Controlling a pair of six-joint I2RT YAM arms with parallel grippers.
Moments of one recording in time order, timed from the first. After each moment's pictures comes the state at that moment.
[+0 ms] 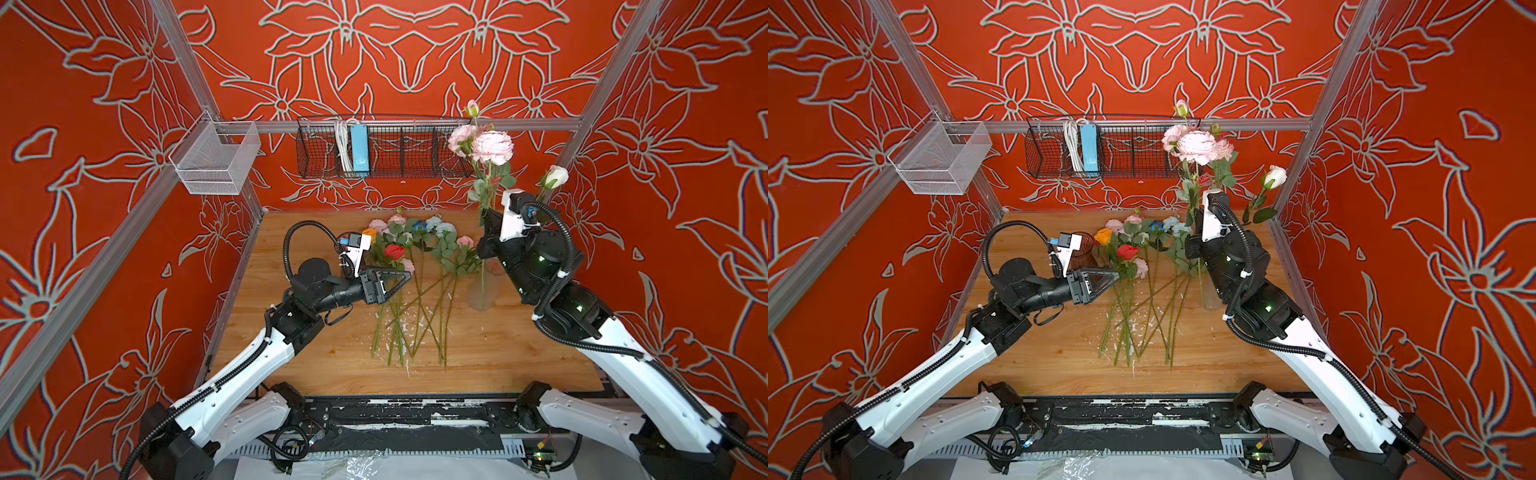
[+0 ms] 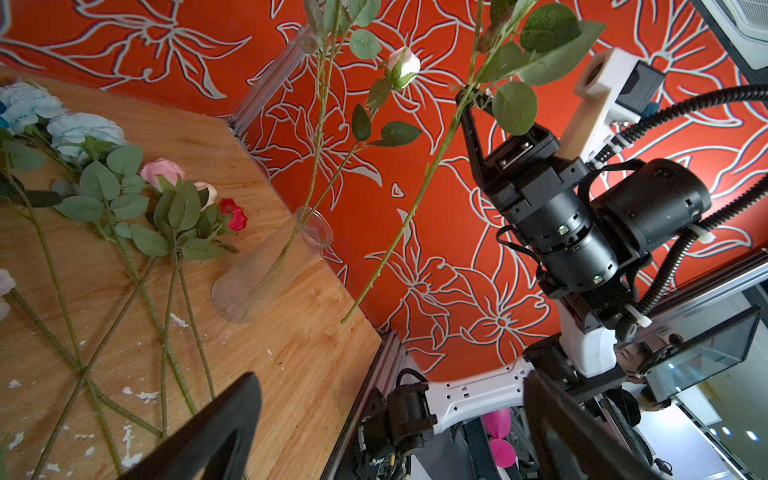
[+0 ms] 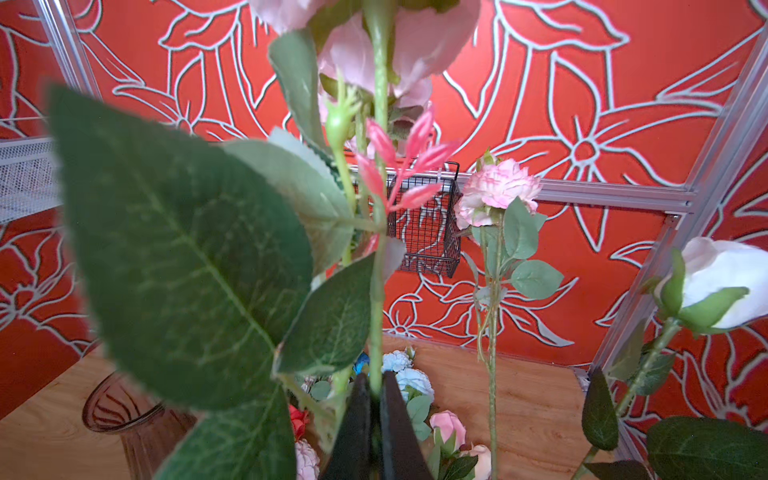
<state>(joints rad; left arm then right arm) -0.54 0.98 0.81 0.17 0.62 -0.84 0.66 1.00 1.23 -0.19 0.47 -0.02</state>
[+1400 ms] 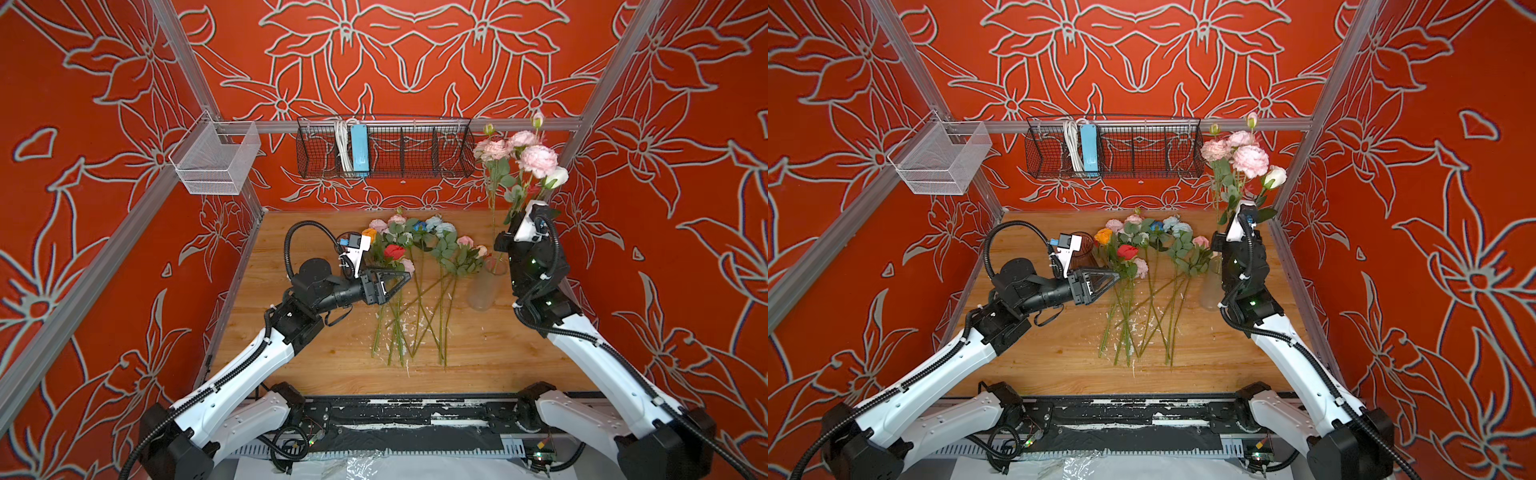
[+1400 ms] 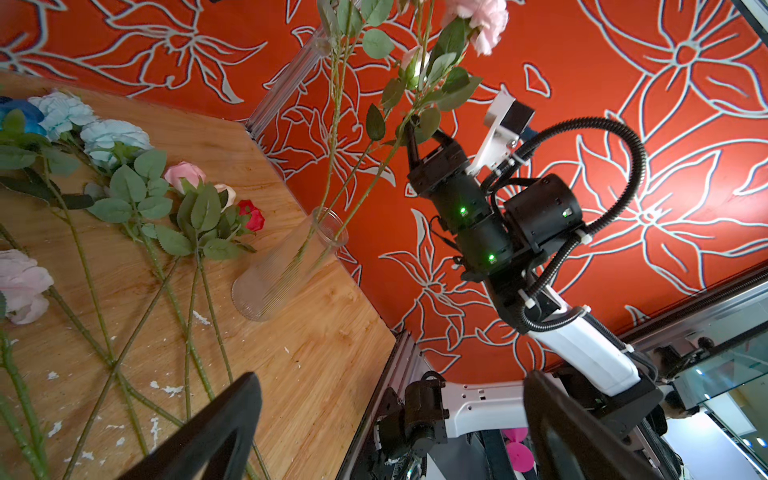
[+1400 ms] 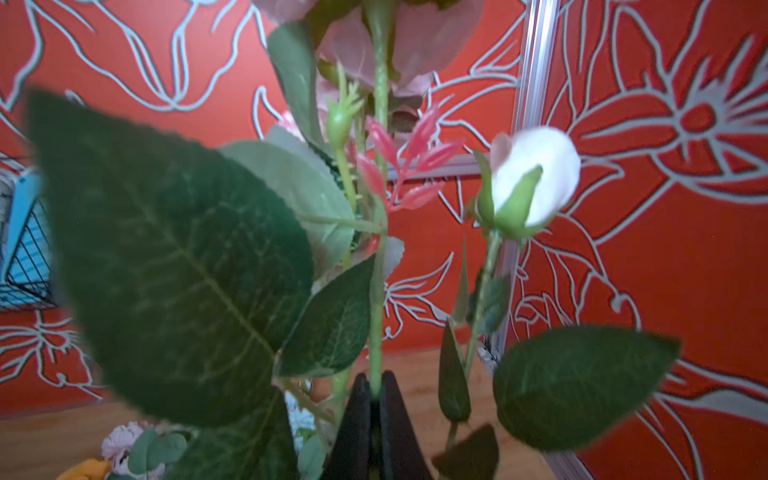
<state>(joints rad) -0.54 0.98 0.81 0.14 0.59 -0.80 0.34 0.99 0.81 0.29 0.50 0.02</state>
